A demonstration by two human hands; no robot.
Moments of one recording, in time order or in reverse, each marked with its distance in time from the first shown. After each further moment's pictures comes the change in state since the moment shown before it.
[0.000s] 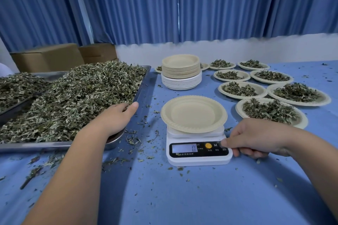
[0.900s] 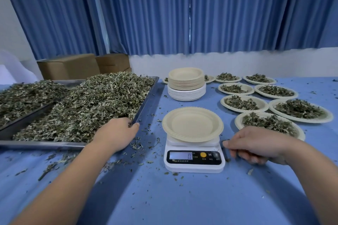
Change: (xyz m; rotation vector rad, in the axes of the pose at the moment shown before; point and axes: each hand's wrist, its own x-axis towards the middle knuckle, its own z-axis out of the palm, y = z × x) left_hand -0.033 0.004 0.006 0.273 0.207 0.031; right_hand 0.000 0.013 -0.021 0.098 -0.013 -0.042
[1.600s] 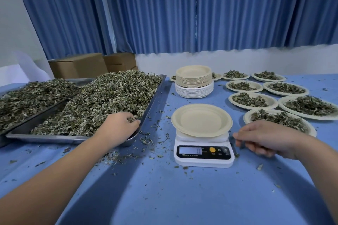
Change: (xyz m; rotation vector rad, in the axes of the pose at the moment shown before) left_hand -0.011 -0.020 -0.014 -0.183 0.054 0.035; right_hand 0.003 0.006 -0.001 0.068 0.078 -0.037
